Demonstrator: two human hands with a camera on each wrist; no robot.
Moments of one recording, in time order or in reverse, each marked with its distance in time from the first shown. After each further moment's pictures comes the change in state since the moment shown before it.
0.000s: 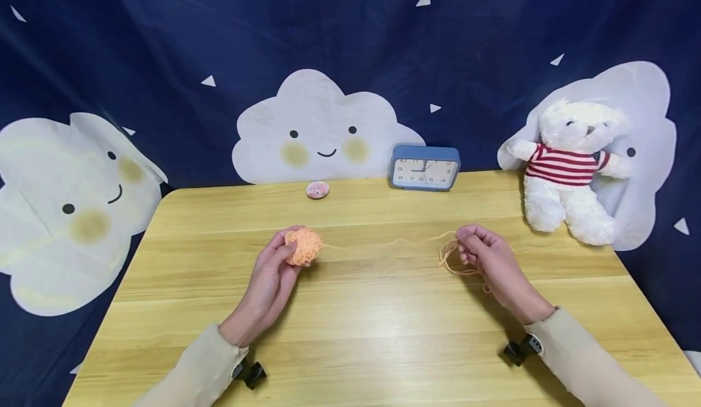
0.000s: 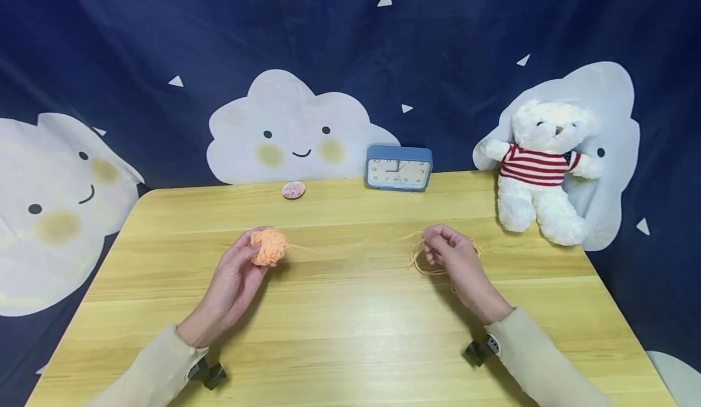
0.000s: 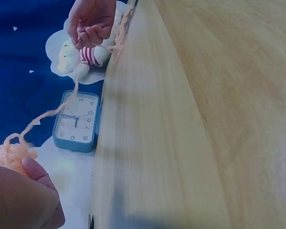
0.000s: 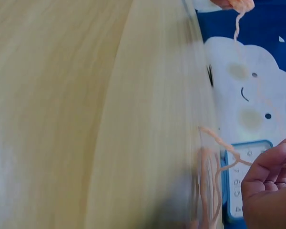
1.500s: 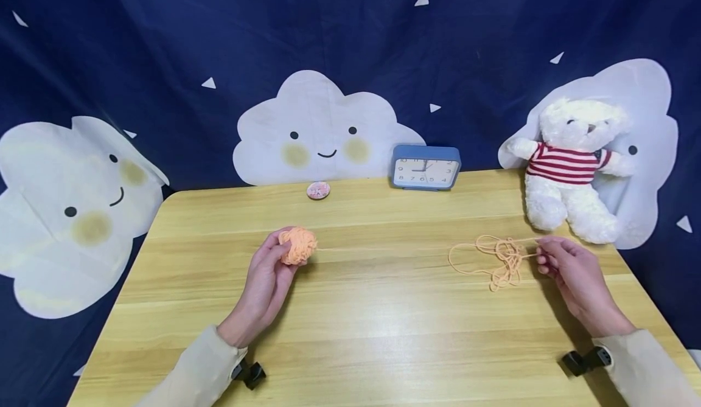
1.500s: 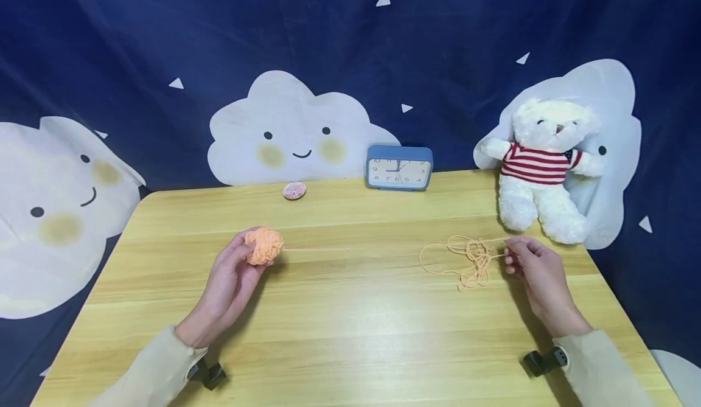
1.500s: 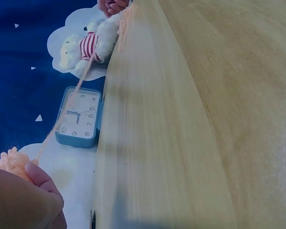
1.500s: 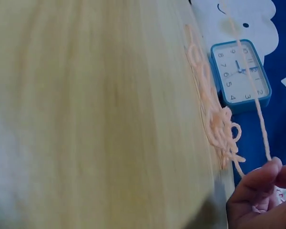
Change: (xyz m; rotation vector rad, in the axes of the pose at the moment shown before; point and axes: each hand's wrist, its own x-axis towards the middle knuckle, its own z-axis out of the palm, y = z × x) left_hand -0.001 0.005 -0.002 -0.015 0.057 0.014; right_hand -0.025 -0.005 -0.125 0.146 0.208 0.005
